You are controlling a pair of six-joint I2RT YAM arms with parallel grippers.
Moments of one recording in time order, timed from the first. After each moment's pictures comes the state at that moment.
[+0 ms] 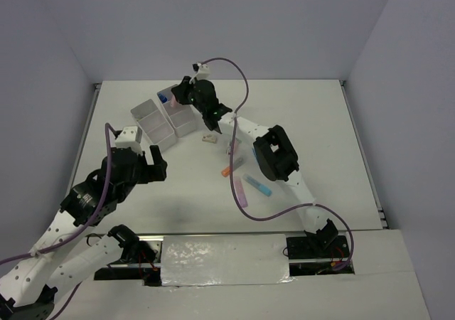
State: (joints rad) left arm -0.60 0.66 0.89 -0.79 -0.40 -0.47; right arm 0.70 2.50 2.10 0.37 0.07 0.55
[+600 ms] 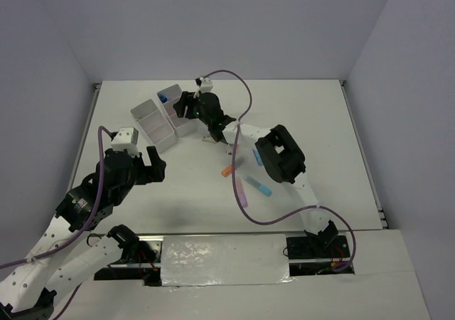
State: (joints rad) left arm -0.60 0.62 0.89 -0.78 -0.38 -0.47; right arm 0.72 2.41 1.85 0.46 0.06 0.50
